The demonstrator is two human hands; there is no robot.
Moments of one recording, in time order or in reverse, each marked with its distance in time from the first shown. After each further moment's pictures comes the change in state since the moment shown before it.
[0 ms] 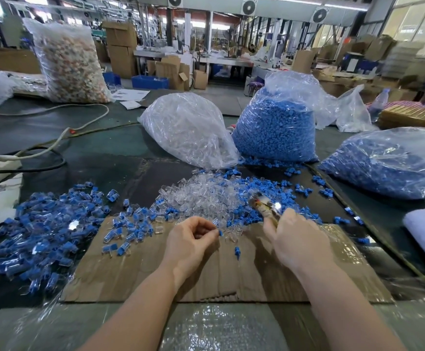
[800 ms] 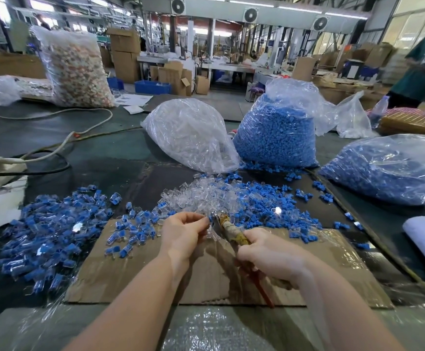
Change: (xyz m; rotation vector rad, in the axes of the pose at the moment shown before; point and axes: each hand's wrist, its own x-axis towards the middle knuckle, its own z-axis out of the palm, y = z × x) left_hand 0.016 0.012 -0.004 -0.475 0.168 -0.367; right_hand -0.021 -0.028 -0.028 0.563 -0.663 -0.162
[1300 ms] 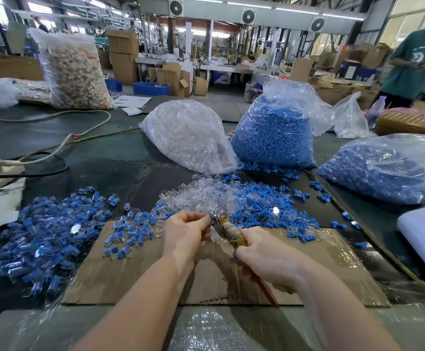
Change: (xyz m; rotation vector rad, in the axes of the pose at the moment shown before) left_hand -0.007 0.004 0.012 -0.007 0.053 0.031; right_hand 0.002 0.002 0.004 -0.085 0.060 -0.078
